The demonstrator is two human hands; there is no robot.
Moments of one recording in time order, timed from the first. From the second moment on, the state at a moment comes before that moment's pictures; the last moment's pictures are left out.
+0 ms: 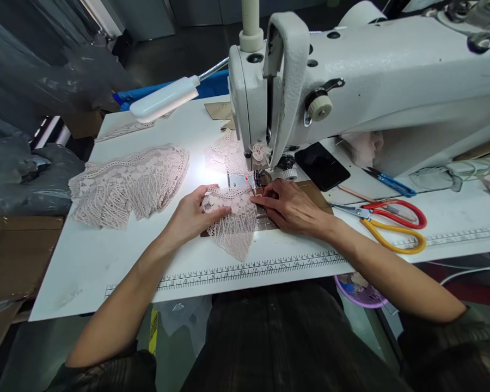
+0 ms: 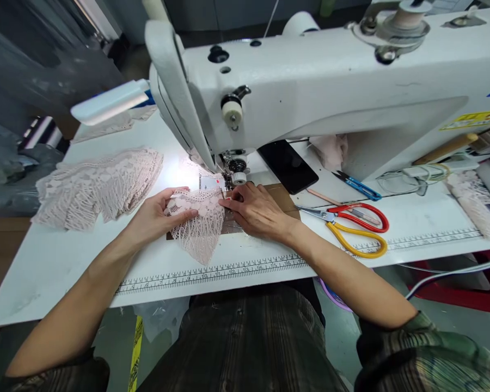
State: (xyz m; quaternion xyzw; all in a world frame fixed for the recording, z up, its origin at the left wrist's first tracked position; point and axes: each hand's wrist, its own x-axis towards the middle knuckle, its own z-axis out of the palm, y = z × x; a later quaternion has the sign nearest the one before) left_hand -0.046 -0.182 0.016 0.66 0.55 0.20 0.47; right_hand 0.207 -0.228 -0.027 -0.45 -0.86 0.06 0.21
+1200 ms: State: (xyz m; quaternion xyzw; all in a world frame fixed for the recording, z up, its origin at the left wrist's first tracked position) left_hand -0.044 -0.186 0.016 0.70 0.58 0.18 0.38; right_hand 0.209 -0.242 -0.008 -0.43 -0.87 0.15 0.18
